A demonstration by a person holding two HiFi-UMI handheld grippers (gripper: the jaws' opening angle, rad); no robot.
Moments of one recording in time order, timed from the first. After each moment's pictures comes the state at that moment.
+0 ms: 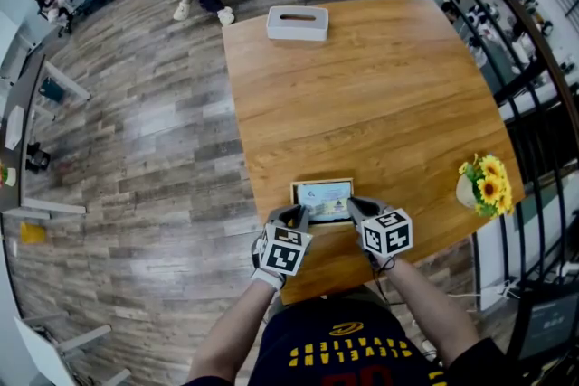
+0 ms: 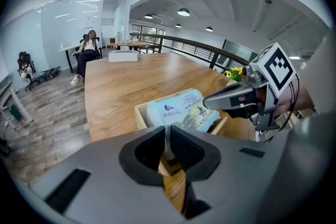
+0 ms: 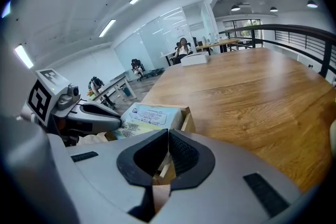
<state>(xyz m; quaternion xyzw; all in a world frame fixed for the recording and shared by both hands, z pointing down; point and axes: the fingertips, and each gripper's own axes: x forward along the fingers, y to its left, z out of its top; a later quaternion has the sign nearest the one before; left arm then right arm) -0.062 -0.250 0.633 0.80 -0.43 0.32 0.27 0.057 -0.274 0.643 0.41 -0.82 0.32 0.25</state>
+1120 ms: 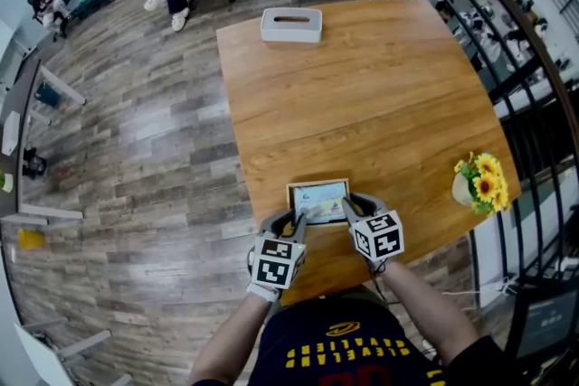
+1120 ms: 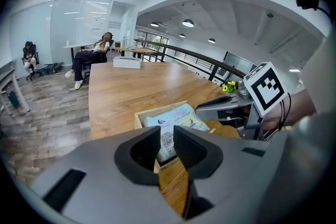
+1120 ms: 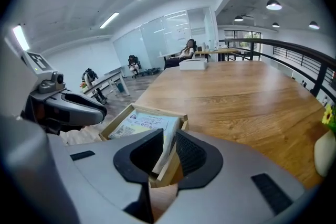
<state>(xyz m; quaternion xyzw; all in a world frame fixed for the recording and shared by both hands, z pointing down) -0.066 -0.241 0.598 0.81 -0.44 0.26 0.29 0.056 -0.279 0.630 0.44 -0.81 0.26 0.28</state>
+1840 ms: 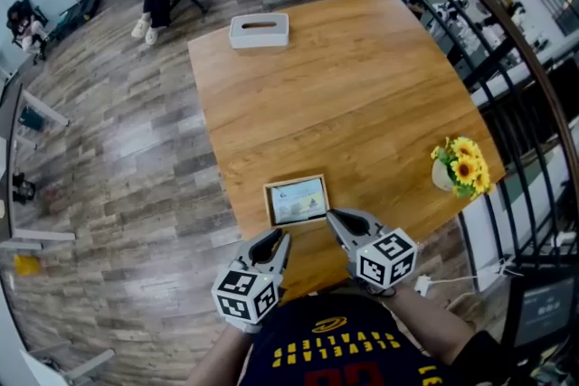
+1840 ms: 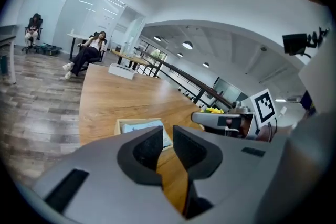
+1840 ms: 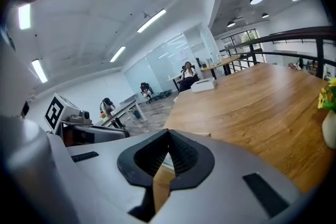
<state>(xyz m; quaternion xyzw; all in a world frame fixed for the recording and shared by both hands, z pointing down) -0.055 -0.199 0.516 0.84 -0.41 0.12 0.34 0.044 -0.230 0.520 0.40 -0.86 0.29 0.11</state>
